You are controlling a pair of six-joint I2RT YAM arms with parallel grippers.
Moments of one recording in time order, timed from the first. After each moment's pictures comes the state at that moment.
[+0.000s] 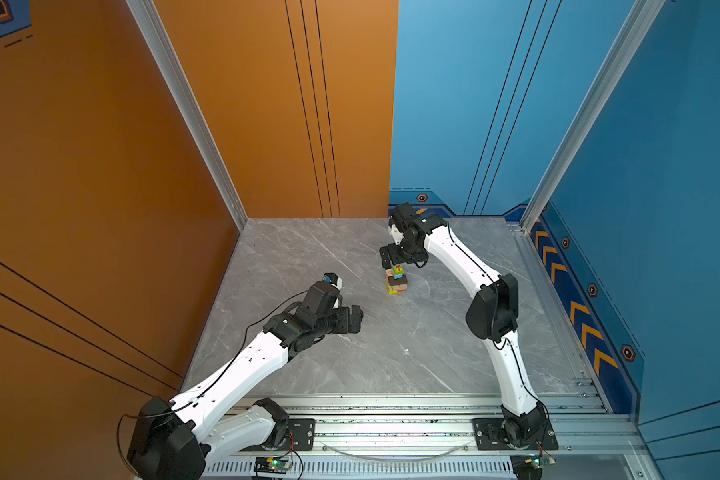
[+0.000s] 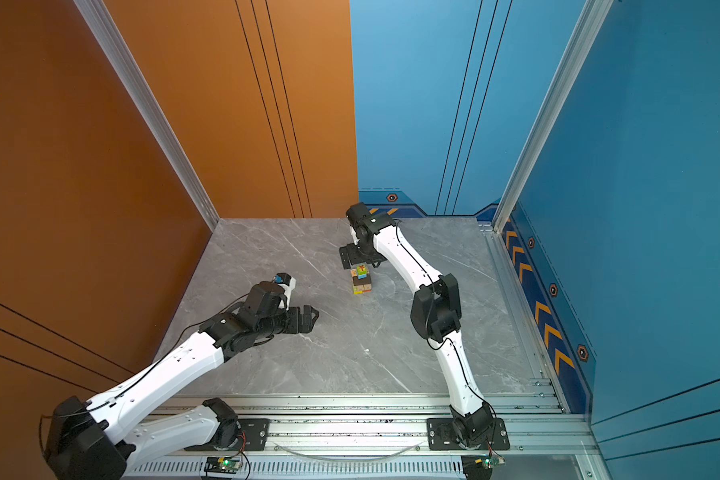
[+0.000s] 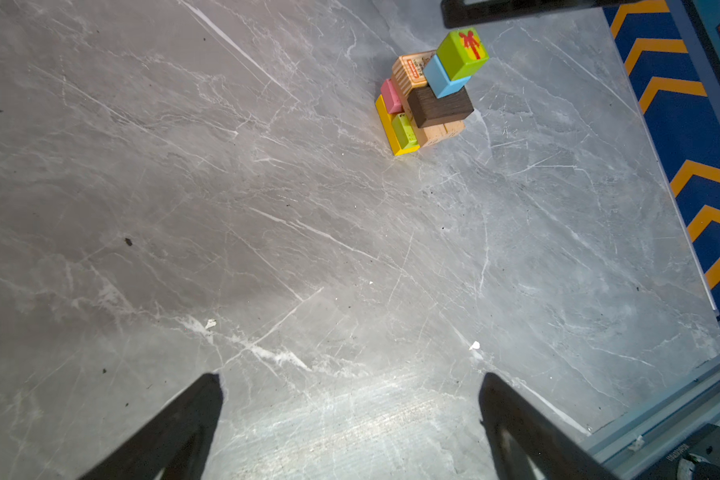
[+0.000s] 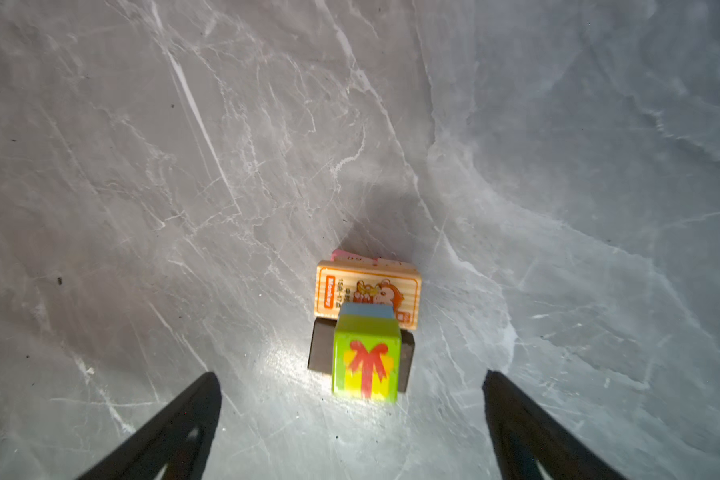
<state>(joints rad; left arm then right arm) -0.58 1.07 0.79 -0.51 -0.03 -0.51 0.53 2.26 2.30 -1.19 -0.04 0.21</state>
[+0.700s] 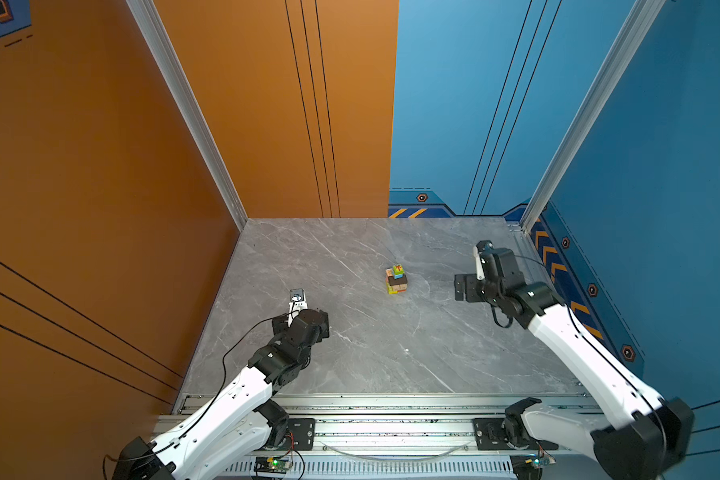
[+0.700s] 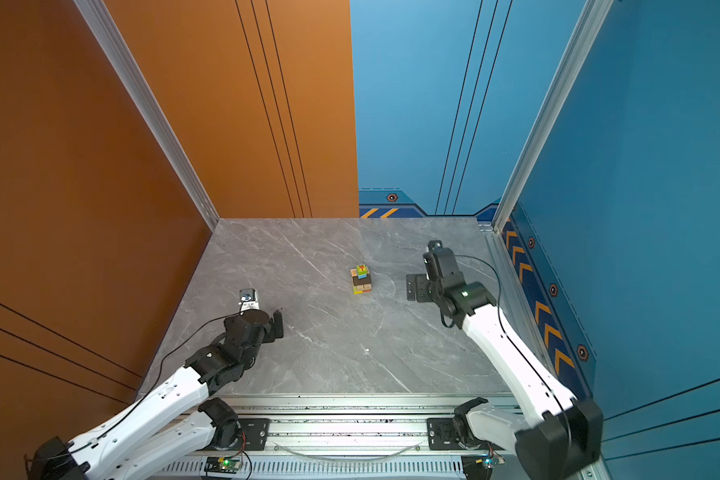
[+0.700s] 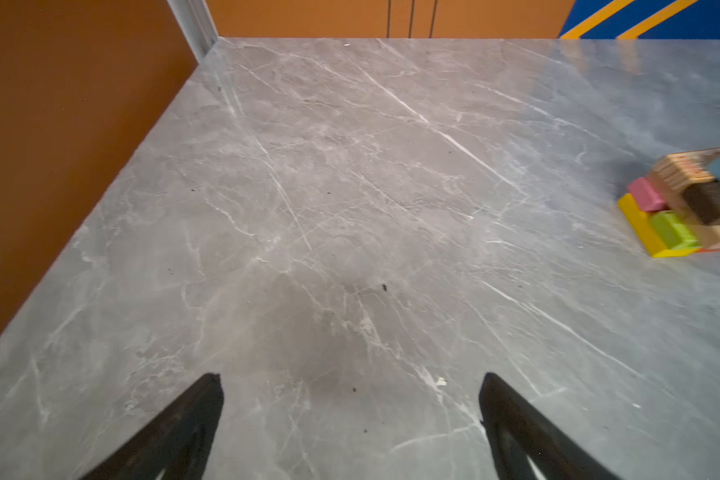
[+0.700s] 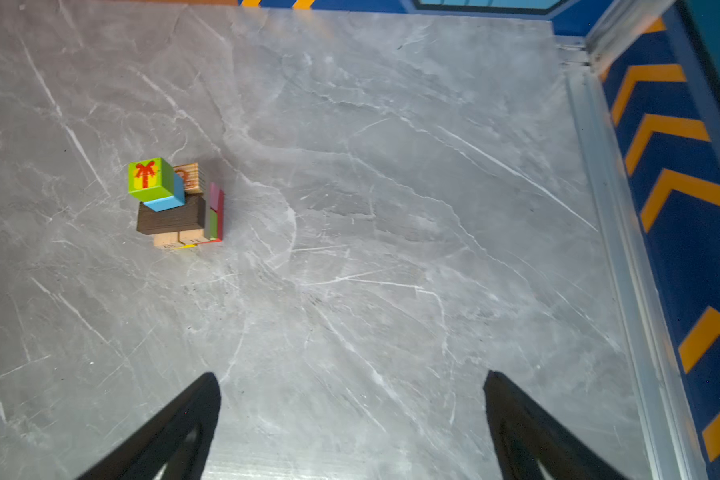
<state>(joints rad) -0.58 0.83 0.45 -0.31 -0.68 -0.39 0.35 1.07 1.00 -0.69 0.23 0.24</state>
